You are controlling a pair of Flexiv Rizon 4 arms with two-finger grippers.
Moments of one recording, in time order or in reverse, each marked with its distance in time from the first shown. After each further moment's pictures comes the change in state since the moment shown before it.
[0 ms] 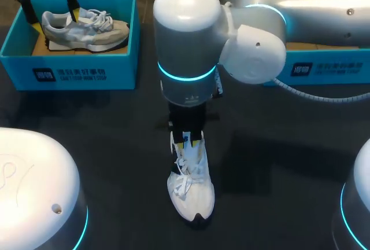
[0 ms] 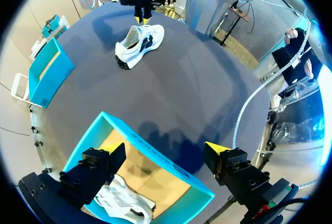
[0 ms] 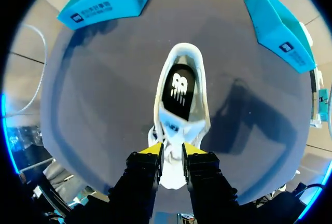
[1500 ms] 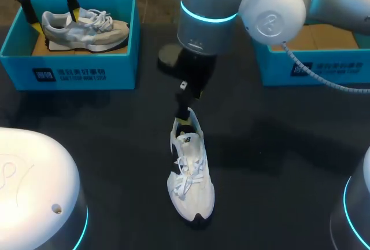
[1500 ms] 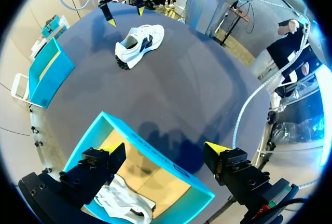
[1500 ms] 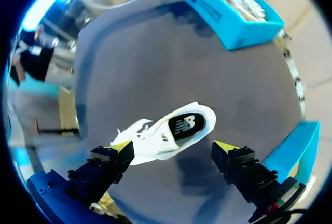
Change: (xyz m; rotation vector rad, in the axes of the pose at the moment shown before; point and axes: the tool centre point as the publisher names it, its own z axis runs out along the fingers) left arm 0.000 0.000 0.000 0.000 0.000 0.000; right arm -0.027 0.067 -0.049 -0.041 0.121 -1.067
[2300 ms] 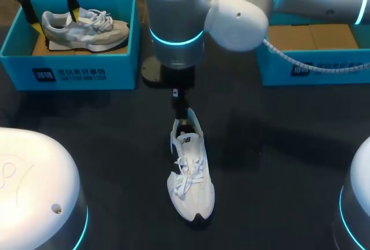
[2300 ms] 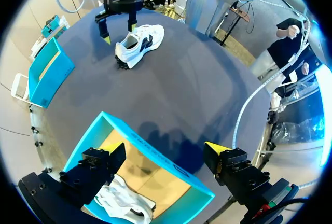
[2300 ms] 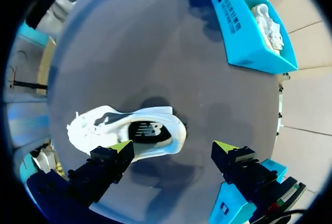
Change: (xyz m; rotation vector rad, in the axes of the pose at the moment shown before) left arm 0.000 0.000 0.000 0.000 0.000 0.000; right arm -0.049 0.025 0.035 0.116 -0.203 -0.313
